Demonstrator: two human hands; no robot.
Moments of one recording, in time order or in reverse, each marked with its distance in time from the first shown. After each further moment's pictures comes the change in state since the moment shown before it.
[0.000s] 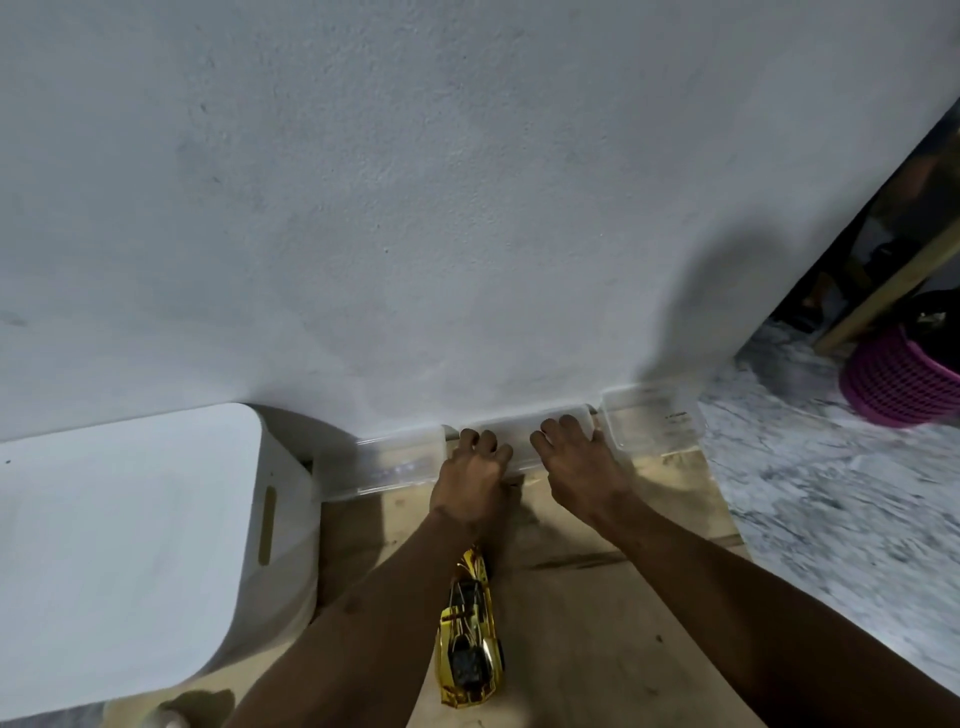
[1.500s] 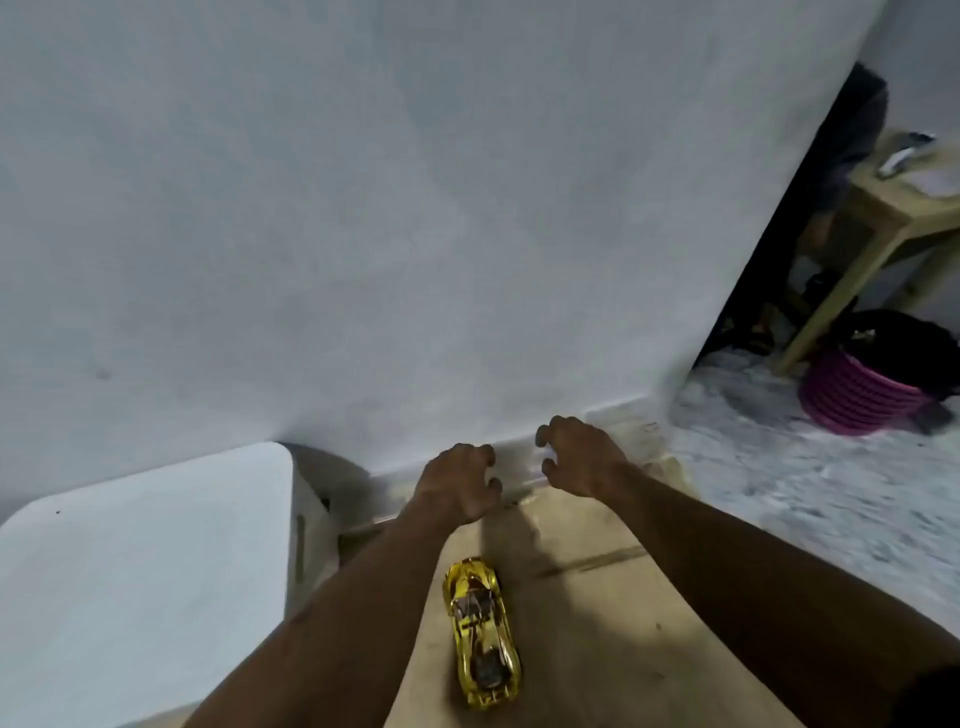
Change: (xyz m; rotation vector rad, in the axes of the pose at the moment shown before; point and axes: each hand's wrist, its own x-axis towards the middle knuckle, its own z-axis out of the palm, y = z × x) left_hand -0.017 -0.017 -0.056 -0.147 -0.045 -0.018; right_hand -0.013 0.008 -0.063 0.399 -0.030 0.165
